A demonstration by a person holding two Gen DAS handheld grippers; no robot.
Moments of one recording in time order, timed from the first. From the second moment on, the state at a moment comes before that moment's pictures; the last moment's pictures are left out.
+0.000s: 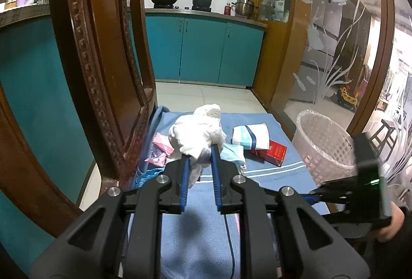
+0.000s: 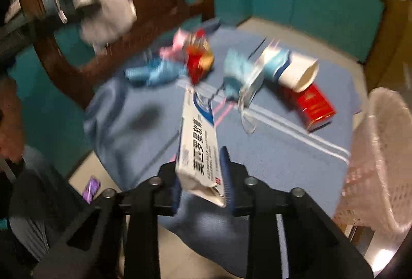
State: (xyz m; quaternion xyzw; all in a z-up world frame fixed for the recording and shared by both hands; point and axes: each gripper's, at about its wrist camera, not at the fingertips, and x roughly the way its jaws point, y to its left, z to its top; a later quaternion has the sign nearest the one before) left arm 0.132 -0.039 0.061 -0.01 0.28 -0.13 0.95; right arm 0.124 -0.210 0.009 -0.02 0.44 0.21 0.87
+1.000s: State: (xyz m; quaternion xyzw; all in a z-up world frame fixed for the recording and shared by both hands) left arm 0.135 -0.058 0.050 0.00 0.31 -0.14 0.94; right arm 0.112 -0.248 0.026 0.10 0.36 0.10 0.92
